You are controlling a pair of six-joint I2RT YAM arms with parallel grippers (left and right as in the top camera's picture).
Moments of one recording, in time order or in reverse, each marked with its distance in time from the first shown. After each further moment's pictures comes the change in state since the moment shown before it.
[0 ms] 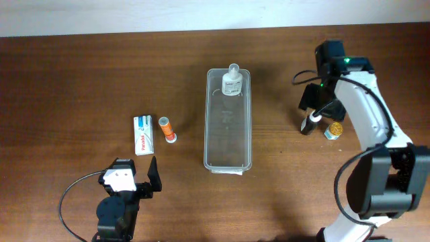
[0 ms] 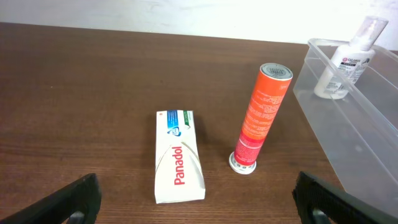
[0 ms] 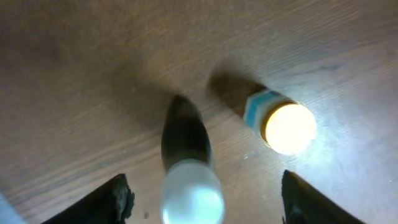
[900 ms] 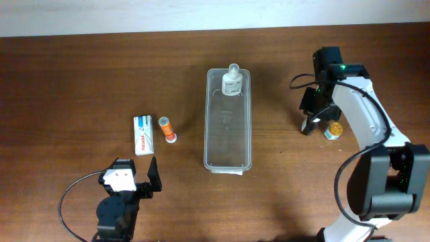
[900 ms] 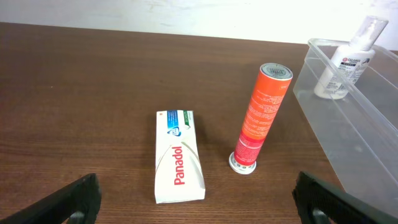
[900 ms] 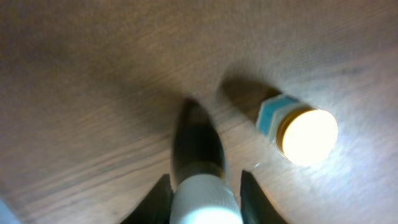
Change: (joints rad) left arm 0.000 0.000 0.000 0.000 0.000 0.000; right arm 0.000 -0.016 -0.056 0.061 -0.029 -0.018
